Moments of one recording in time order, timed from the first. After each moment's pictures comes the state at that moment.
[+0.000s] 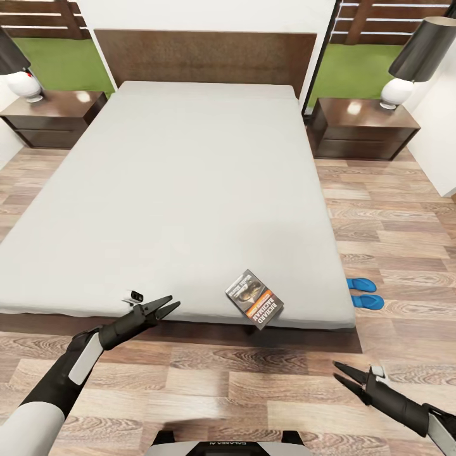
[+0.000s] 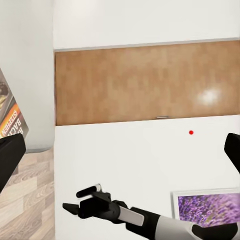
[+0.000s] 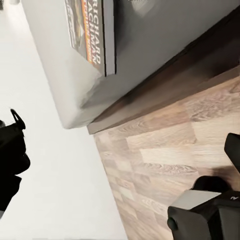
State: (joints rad) left arm -0.59 0.22 -0.02 -0.88 0.75 0.70 -1.26; right arm -0.47 -0.43 -0.10 -0.39 -0.58 0.52 1.35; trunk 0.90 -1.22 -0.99
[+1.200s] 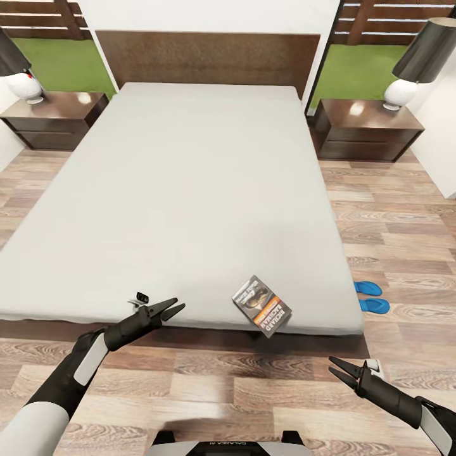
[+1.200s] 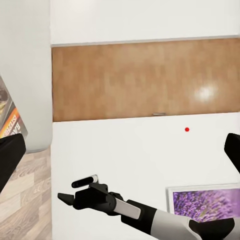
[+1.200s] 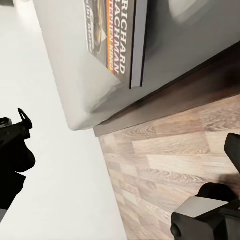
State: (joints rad) left arm -0.59 0.20 -0.04 -0.88 0.75 0.70 -1.26; right arm -0.47 -0.41 -0.10 -0.43 -0.58 0.52 1.35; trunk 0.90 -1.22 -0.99
